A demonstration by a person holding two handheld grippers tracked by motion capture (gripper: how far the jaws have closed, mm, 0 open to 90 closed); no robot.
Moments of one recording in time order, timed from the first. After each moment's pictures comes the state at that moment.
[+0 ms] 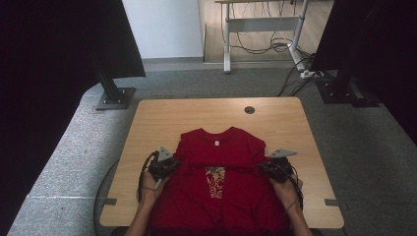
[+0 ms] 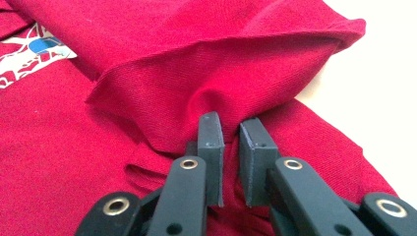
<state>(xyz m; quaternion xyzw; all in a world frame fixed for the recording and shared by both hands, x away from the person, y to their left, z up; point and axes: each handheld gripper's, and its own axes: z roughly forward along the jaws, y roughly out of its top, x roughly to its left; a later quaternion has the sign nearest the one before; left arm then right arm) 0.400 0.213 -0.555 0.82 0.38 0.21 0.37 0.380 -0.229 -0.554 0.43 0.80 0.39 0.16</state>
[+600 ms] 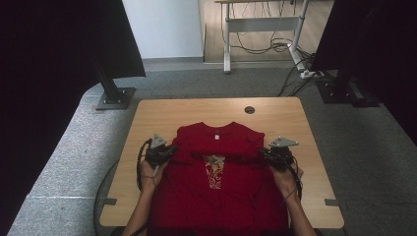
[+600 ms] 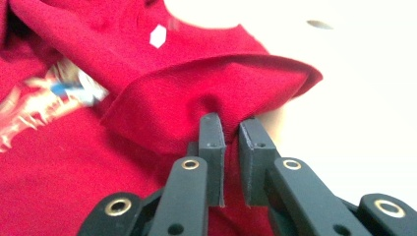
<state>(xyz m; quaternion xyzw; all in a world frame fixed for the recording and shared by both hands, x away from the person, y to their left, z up) 0.417 0.225 -0.513 0.77 0.39 0.25 0.44 0.392 -0.225 -0.512 0.41 0.78 0.41 0.23</state>
